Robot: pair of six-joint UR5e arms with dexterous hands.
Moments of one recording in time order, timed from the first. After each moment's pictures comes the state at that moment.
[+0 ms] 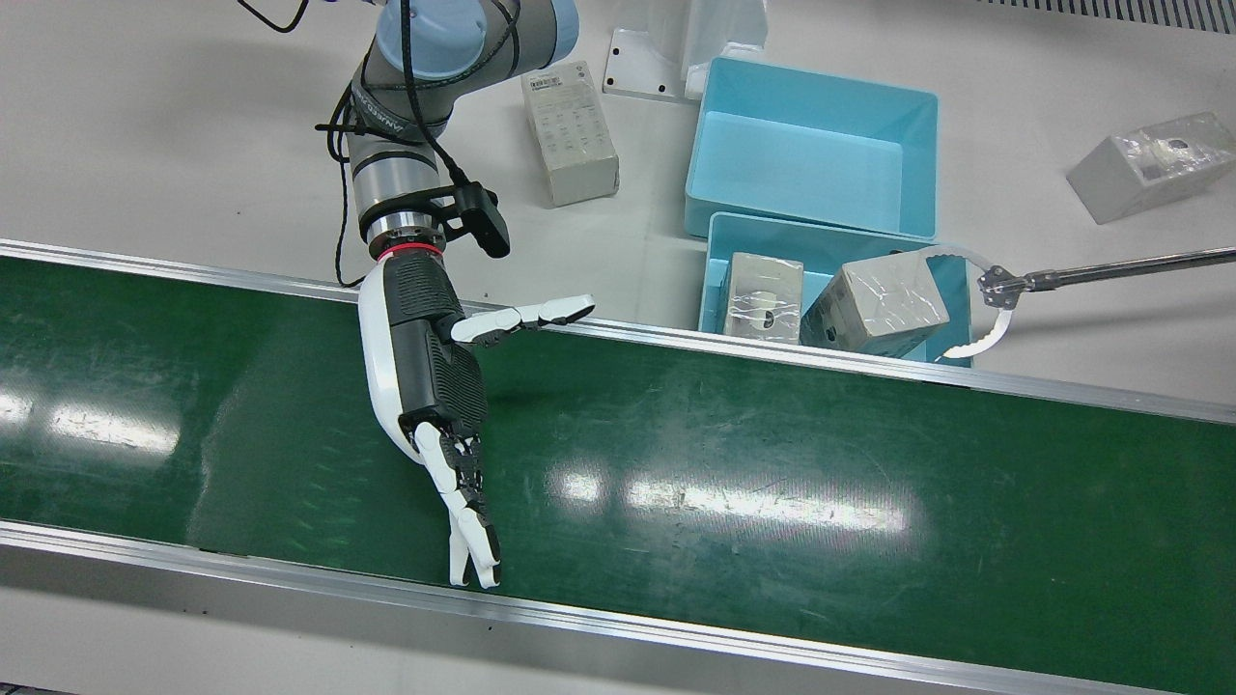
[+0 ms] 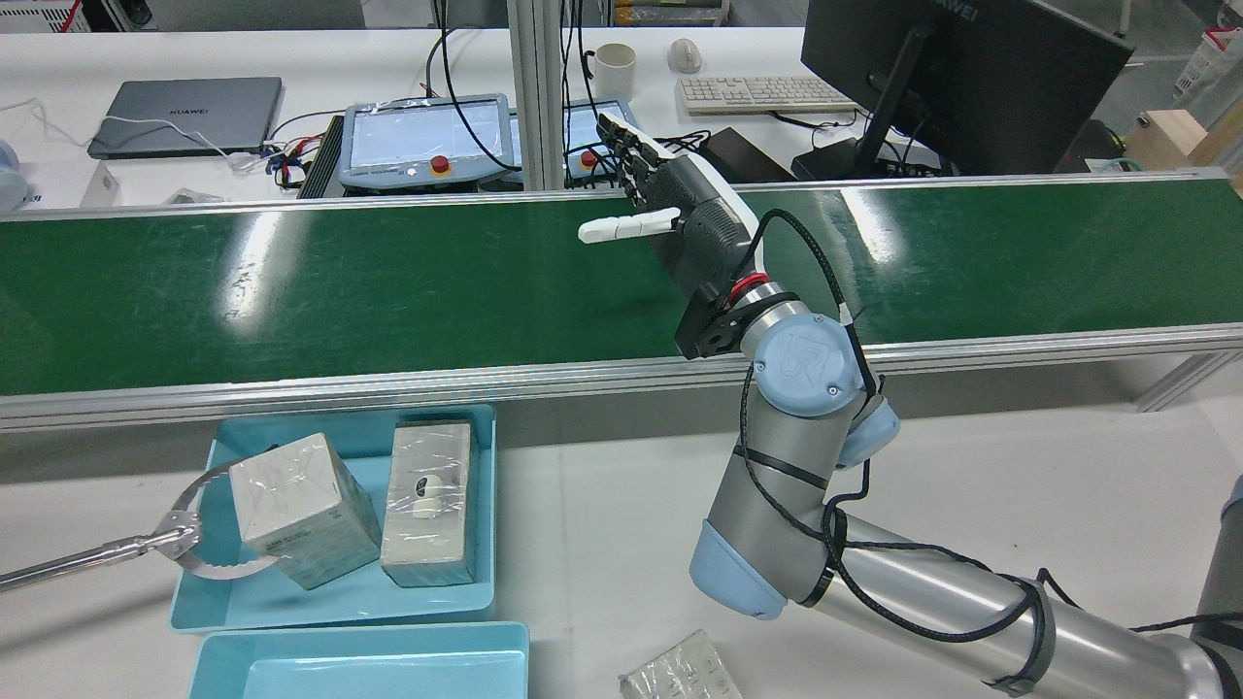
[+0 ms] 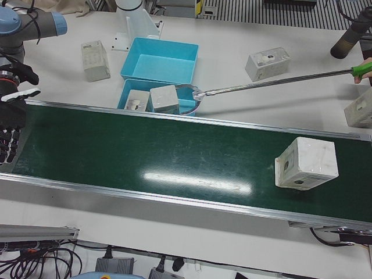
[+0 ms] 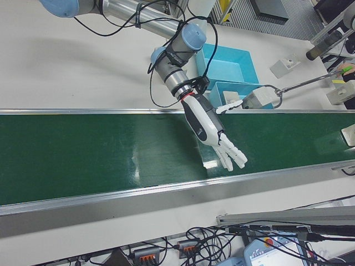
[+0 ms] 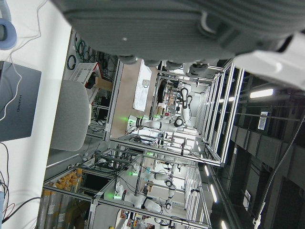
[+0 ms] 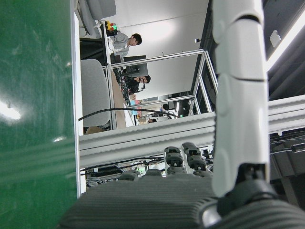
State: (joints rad) left arm -1.86 -1.90 -1.77 0.60 1.96 -0.16; right arm 0.68 -0.83 1.61 -3.53 -0.98 -0.04
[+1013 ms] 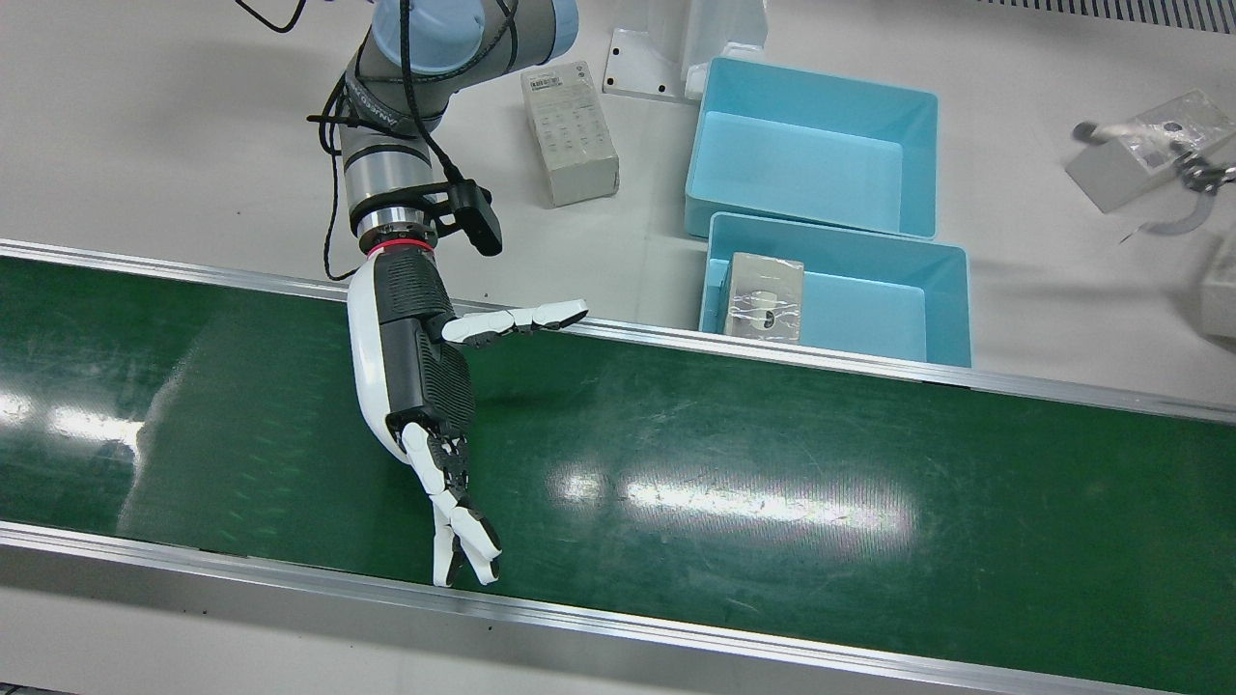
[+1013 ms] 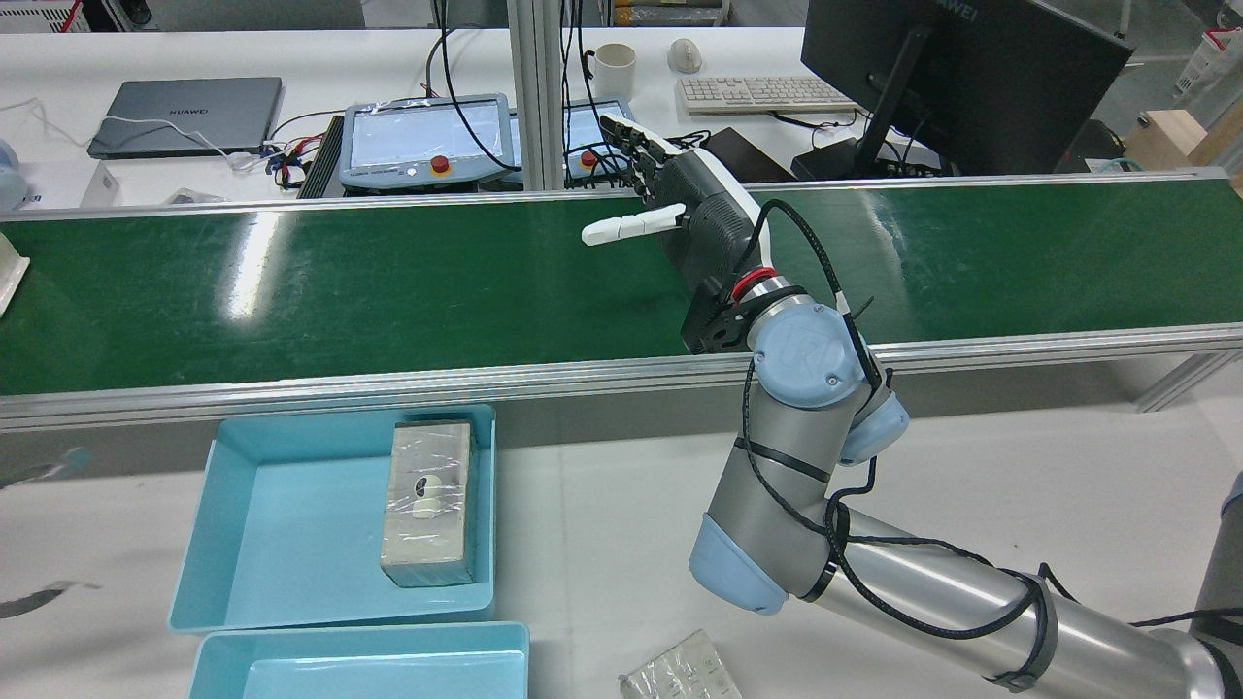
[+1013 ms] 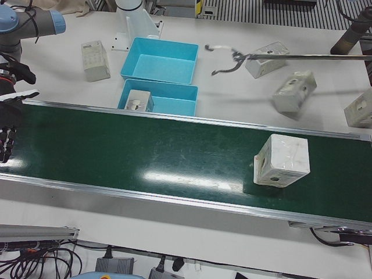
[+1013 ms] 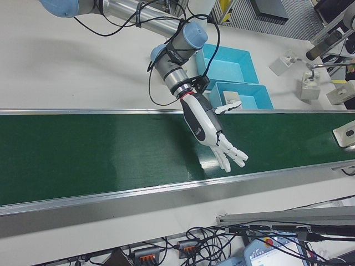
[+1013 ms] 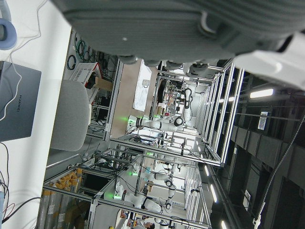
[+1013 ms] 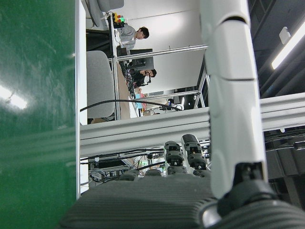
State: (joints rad) left arm -1.86 -1.90 -1.77 0.60 1.96 -0.16; right arm 0.69 -0.83 1.62 -3.60 -0.98 -0.05
